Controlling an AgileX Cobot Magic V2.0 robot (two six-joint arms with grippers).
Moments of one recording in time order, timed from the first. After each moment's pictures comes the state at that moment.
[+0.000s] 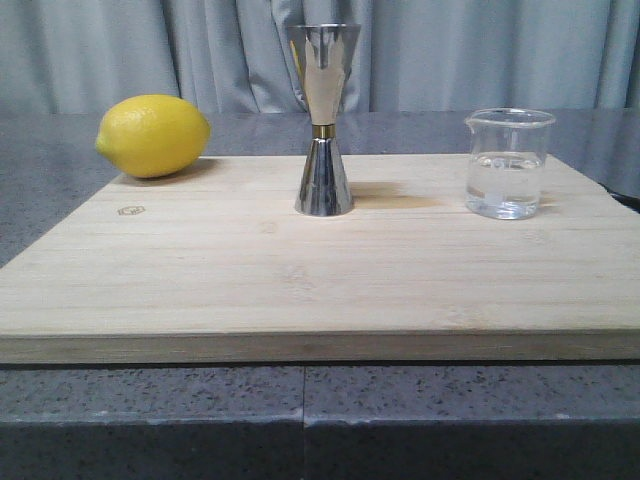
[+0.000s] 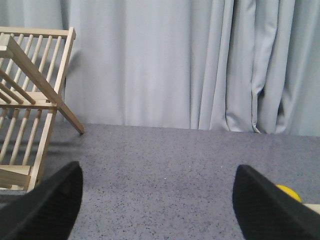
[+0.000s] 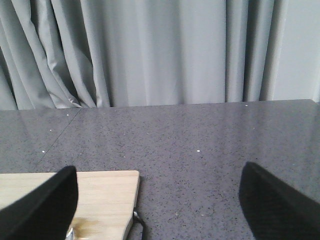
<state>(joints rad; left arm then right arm) 0.01 0.33 -0.53 -0.20 0.28 0.15 -0.01 0.29 -0.52 0.10 0.35 -0.06</state>
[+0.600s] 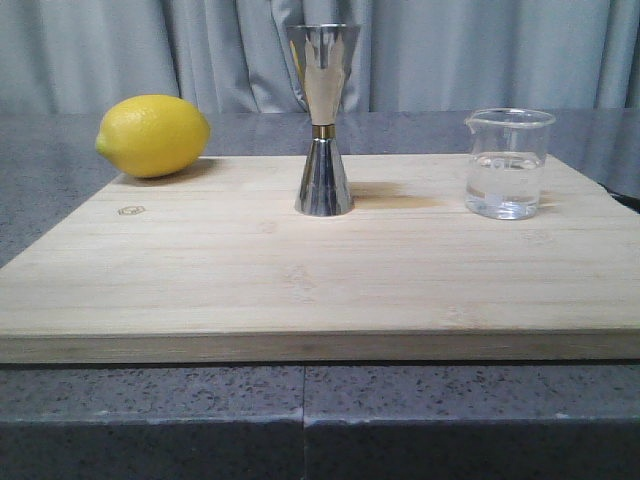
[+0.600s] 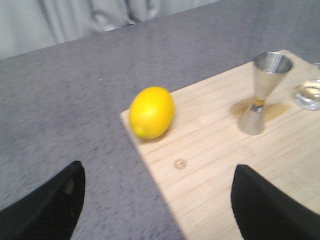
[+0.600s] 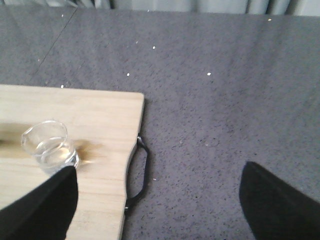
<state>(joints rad) 0.01 0.67 -0.82 -0.76 0.86 0.86 -0.01 0.60 -0.80 0.15 0.74 -0.17</state>
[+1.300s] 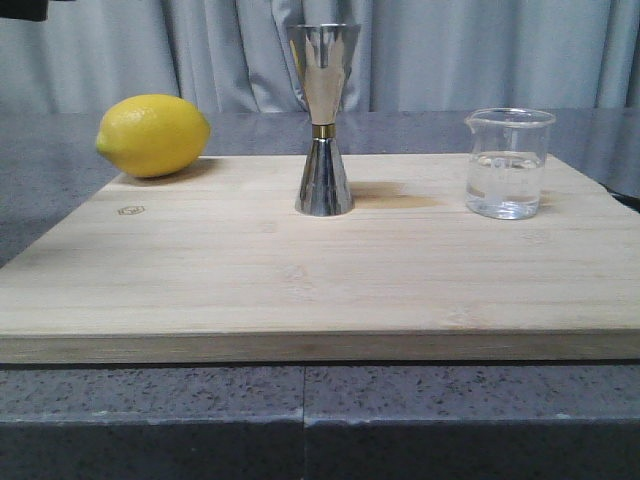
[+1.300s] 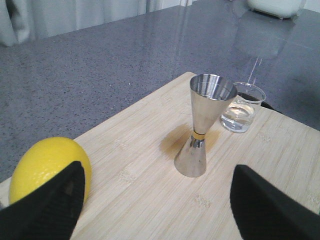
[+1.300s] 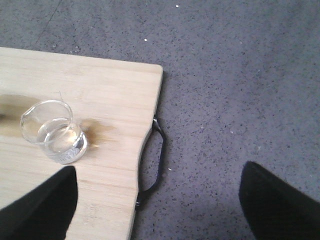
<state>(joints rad) -0.02 1.22 -0.74 -1.51 0.99 1.76 -0.01 0.77 -0.84 0.23 0.75 -0.26</state>
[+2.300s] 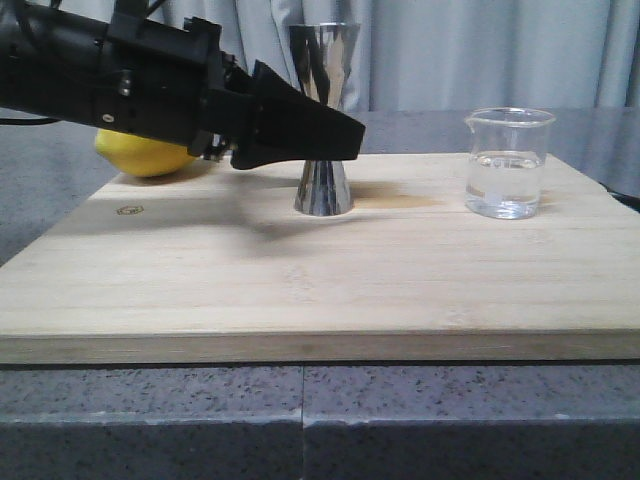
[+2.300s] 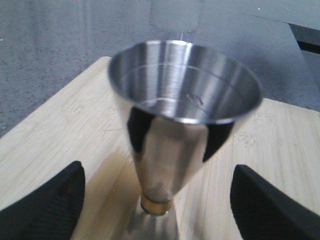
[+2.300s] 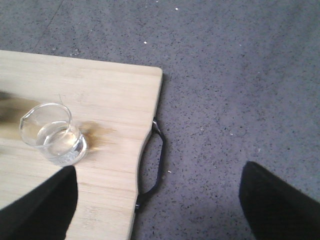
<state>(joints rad) -0.42 1.79 -1.00 -1.77 0.98 2.15 -0.01 0.77 -0.84 0.23 0.74 -0.26</state>
